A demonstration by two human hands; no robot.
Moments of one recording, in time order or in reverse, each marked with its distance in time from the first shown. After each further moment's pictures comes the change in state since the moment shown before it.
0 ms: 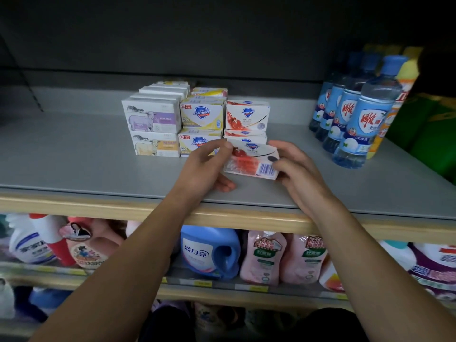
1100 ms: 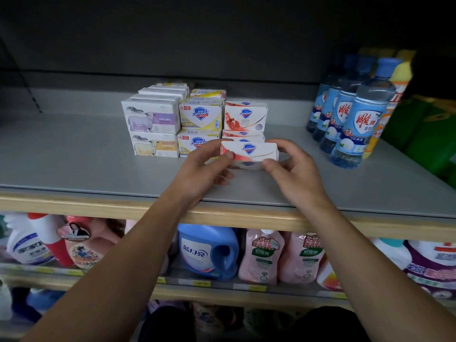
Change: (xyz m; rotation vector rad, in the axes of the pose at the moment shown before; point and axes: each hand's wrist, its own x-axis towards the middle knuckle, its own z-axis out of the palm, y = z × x) left_hand 0.000 -0.005 -0.005 -0.023 -0.087 0.100; right_hand -0.011 -0.004 0.004 -0.419 0.136 -0.251
